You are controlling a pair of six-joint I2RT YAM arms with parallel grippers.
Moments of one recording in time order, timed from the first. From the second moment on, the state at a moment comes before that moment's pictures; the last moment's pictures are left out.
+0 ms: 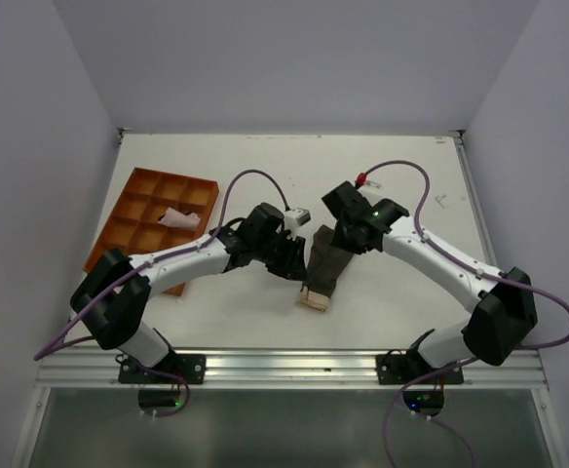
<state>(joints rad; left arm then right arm) -0.79 1.56 0.97 -0.24 0.40 -0.44 0.72 1.43 1.20 -0.89 0.38 0.95</state>
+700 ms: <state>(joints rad) -0.80 1.56 0.76 0.00 0.50 -0.49 0.56 1.95 1.60 -1.03 0.38 0.91</state>
